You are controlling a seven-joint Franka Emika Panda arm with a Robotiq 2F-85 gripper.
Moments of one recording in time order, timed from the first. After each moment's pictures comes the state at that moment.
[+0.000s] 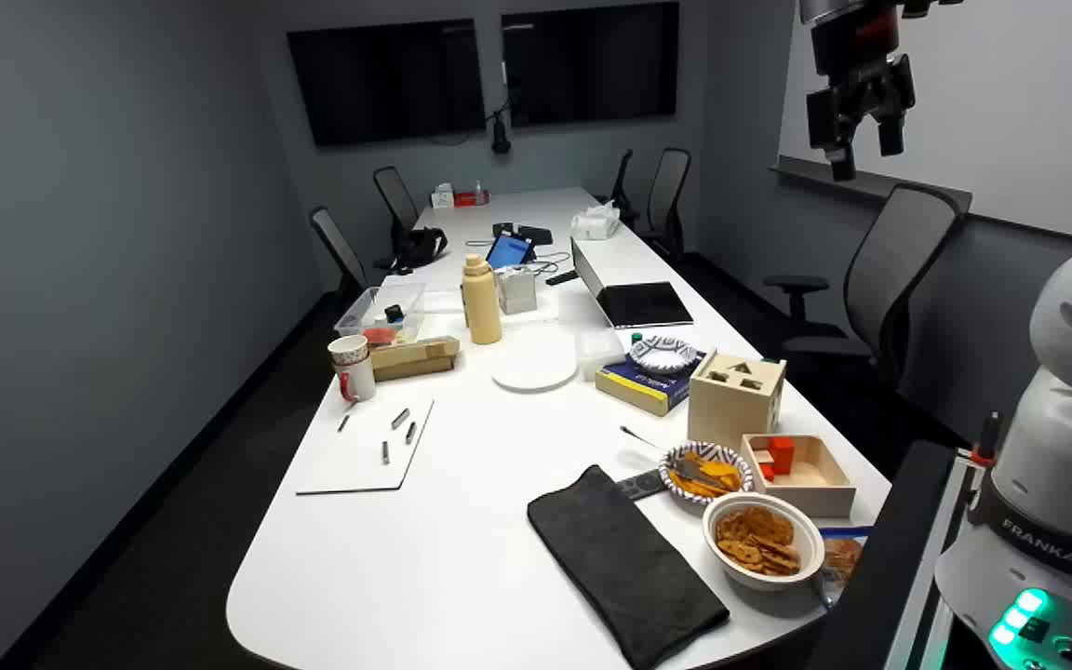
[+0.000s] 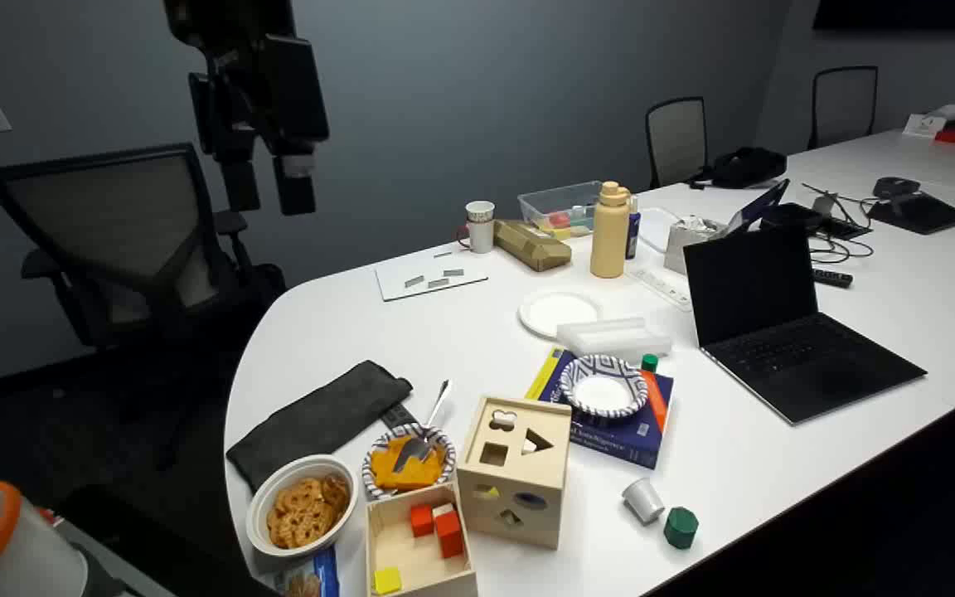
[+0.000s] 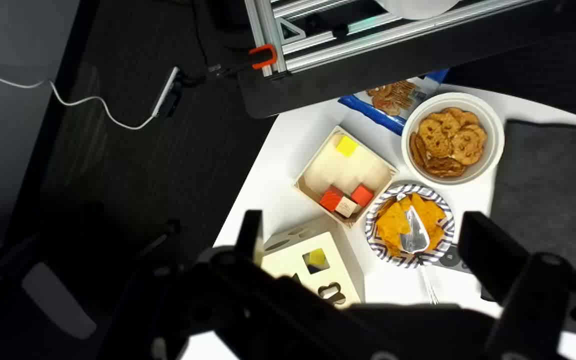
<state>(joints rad) -0.21 -0.79 -0.08 -2.42 -0.26 1.45 0.00</state>
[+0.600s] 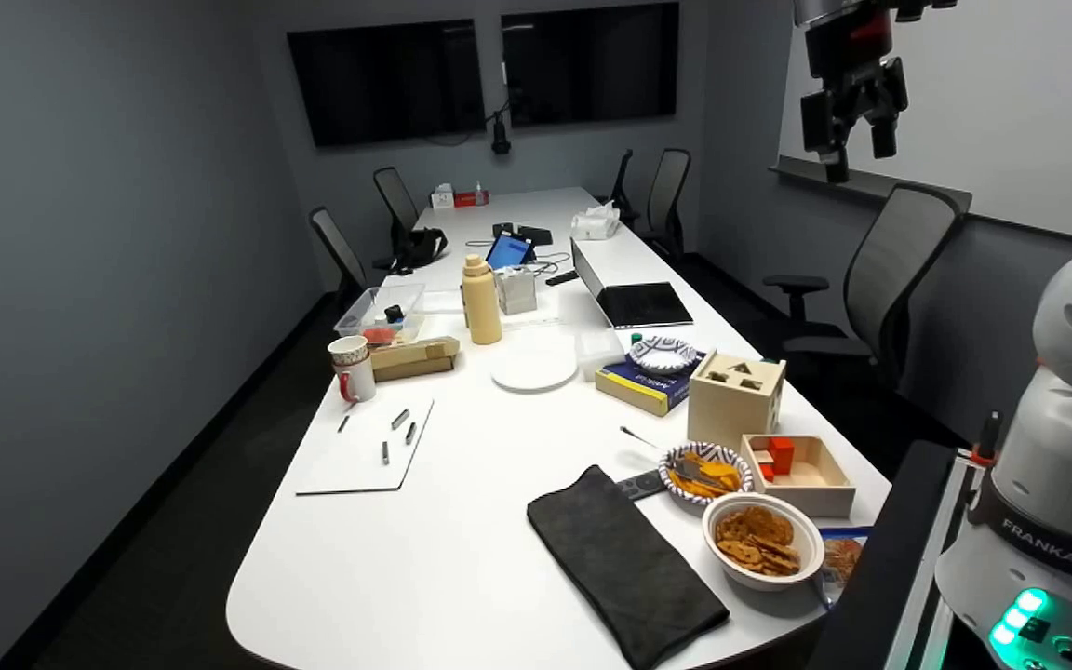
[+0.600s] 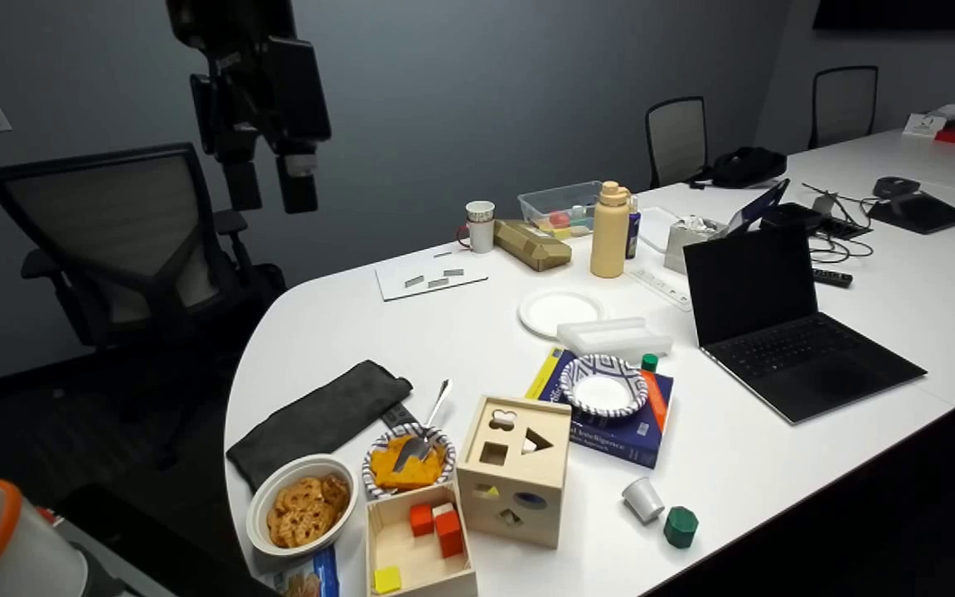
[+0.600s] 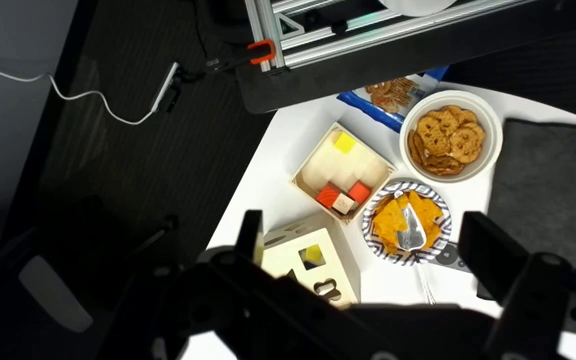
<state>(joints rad) -0.19 -0.78 -0.07 -2.42 -0.25 1.46 0.00</state>
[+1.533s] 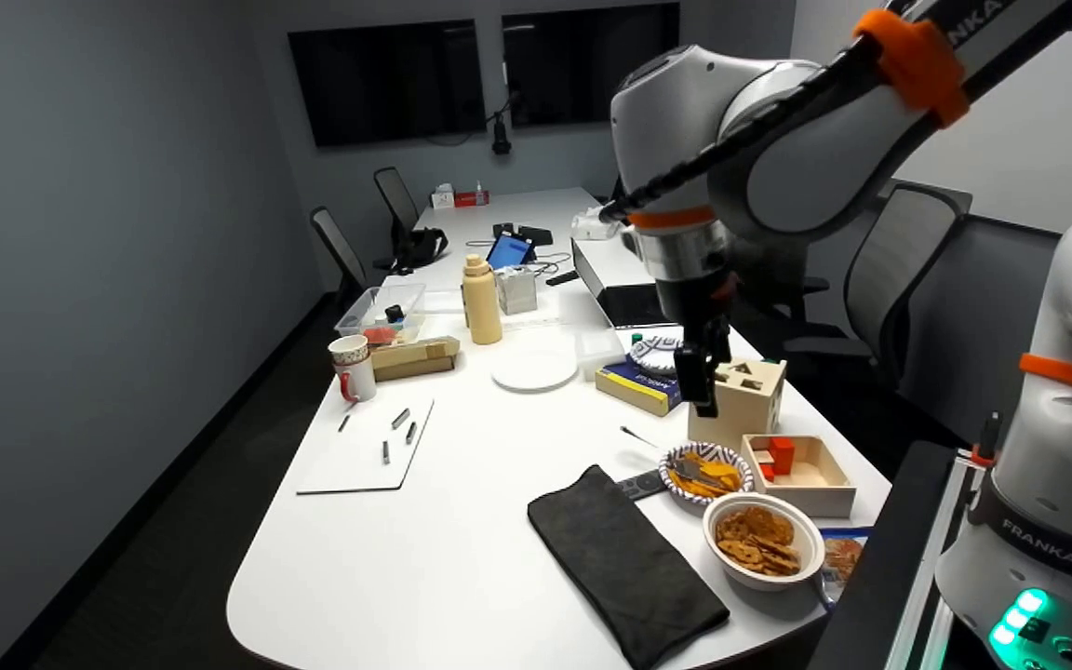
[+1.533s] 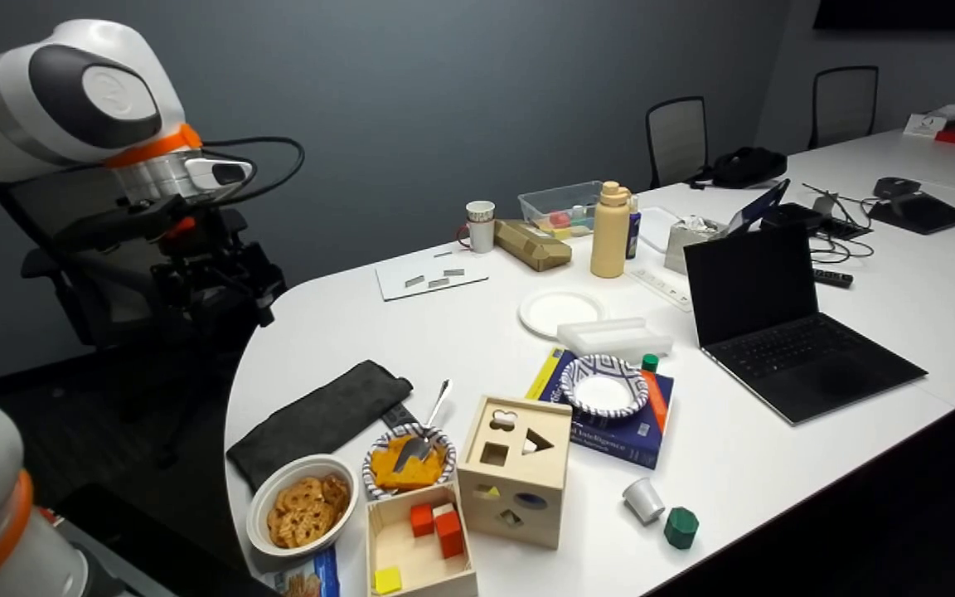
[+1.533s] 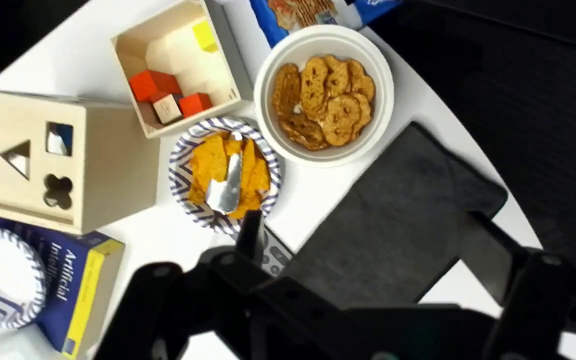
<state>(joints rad) 0.18 -0.50 0.24 -2.78 -0.13 2.11 0.14</state>
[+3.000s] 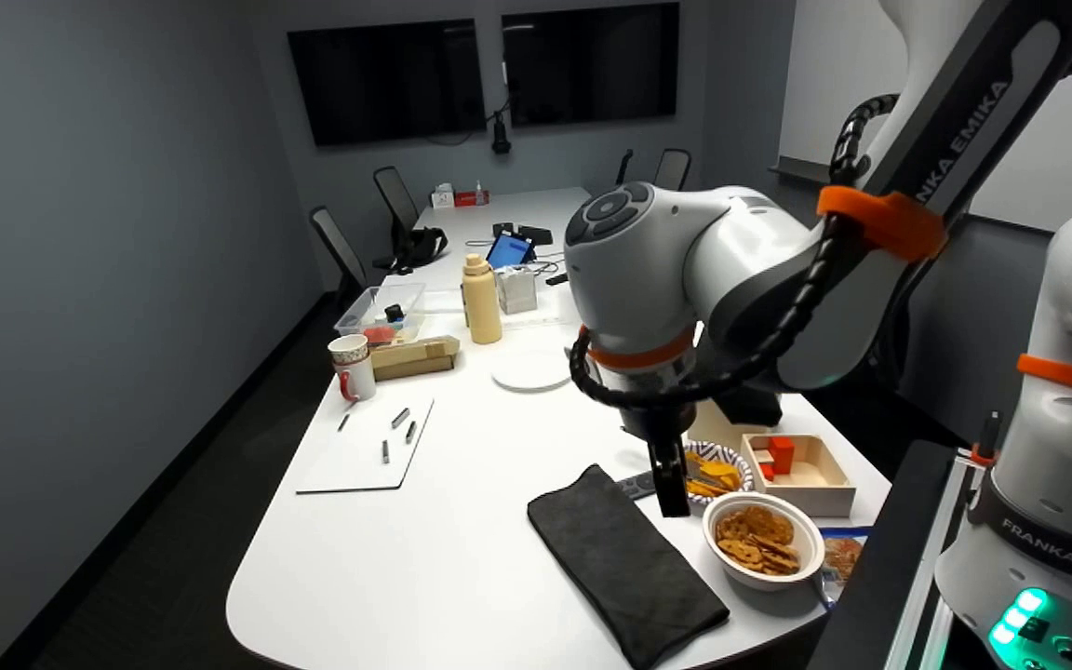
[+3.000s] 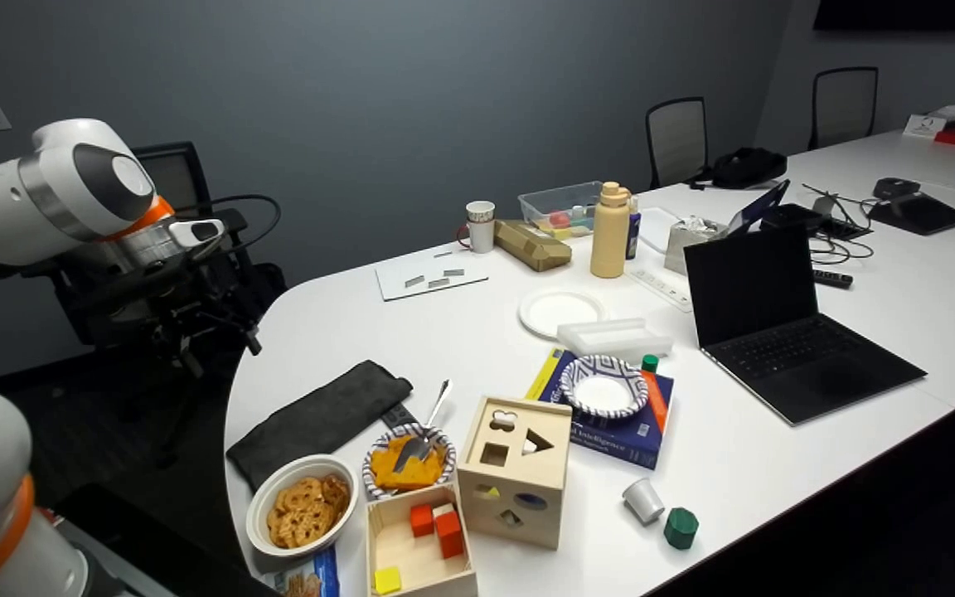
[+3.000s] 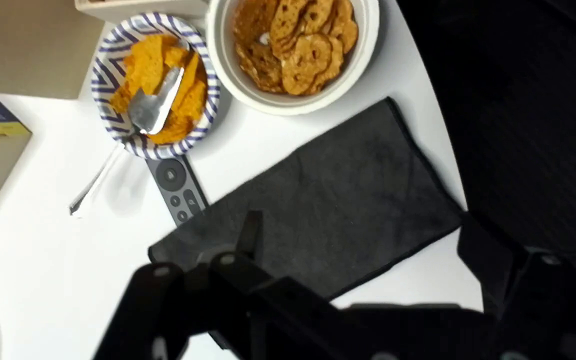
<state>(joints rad) 0.23 -0.17 0.39 -2.76 -0.33 2.40 0.21</state>
